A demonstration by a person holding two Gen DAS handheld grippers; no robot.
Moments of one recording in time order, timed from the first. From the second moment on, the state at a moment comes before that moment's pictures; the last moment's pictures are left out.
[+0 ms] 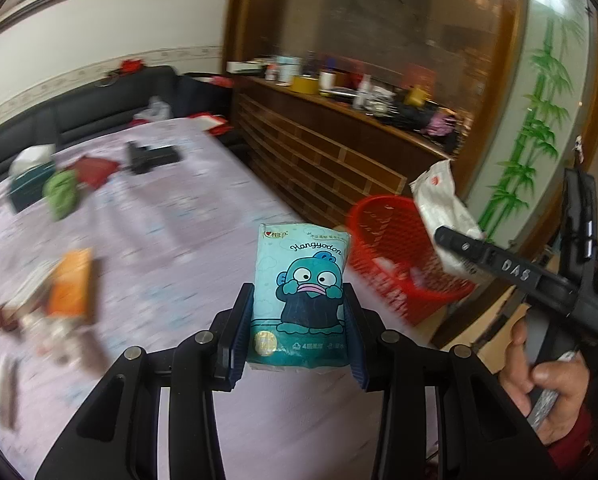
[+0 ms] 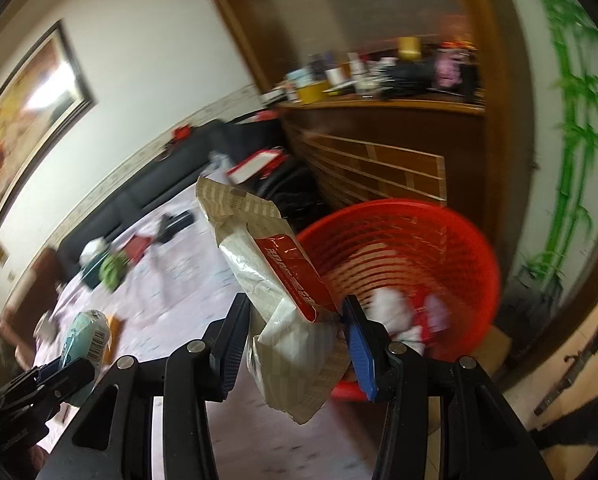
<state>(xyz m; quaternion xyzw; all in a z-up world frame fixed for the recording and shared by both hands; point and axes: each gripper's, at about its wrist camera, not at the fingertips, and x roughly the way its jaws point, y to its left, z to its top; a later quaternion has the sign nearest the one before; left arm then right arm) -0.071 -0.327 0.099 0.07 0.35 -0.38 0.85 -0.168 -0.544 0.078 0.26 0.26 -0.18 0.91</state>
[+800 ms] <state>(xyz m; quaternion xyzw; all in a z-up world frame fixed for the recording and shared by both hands) -0.053 -0.426 0.079 0.07 0.38 -0.43 0.81 -0.175 -0.610 0.068 0.30 0.25 -0.21 0.90</state>
